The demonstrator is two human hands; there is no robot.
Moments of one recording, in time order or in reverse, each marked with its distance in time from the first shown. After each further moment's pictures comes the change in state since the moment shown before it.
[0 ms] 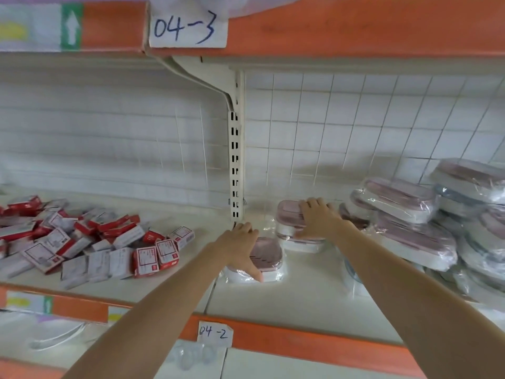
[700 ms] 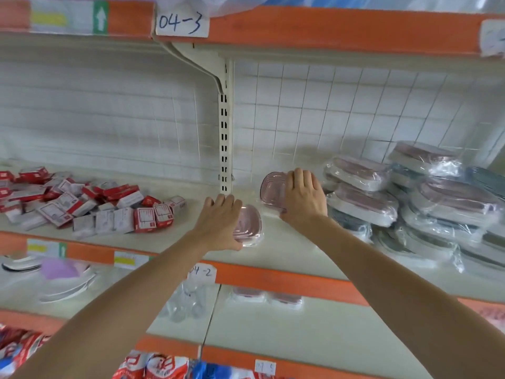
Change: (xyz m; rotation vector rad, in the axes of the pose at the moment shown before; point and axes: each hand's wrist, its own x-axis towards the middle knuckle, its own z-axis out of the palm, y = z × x) left_hand -0.072 0.044 0.009 0.251 0.424 -0.096; right_hand -0.123 -0.029 -0.029 -0.178 0.453 0.018
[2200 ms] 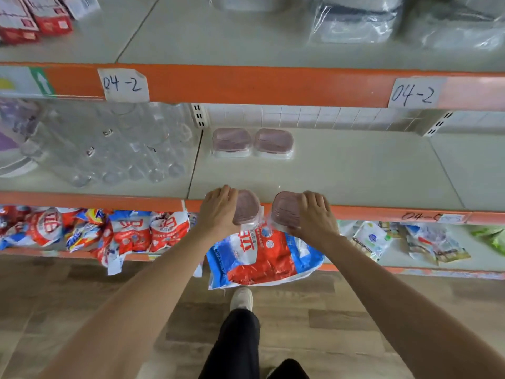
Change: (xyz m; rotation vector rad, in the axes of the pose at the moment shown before) left_hand -0.176 0.173 0.221 -0.288 -0.451 0.011; right_hand -0.322 -0.042 0.238 0.361 -0.598 0.070
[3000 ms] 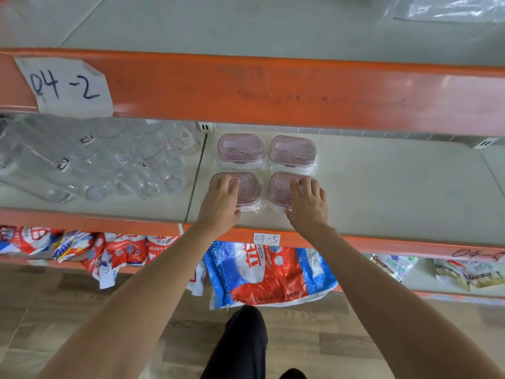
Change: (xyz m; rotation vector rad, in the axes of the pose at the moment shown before) left_hand 0.101 -0.057 0.045 -0.117 0.103 -0.061; right_hand 0.137 -0.022 0.047 -0.009 0.084 0.069
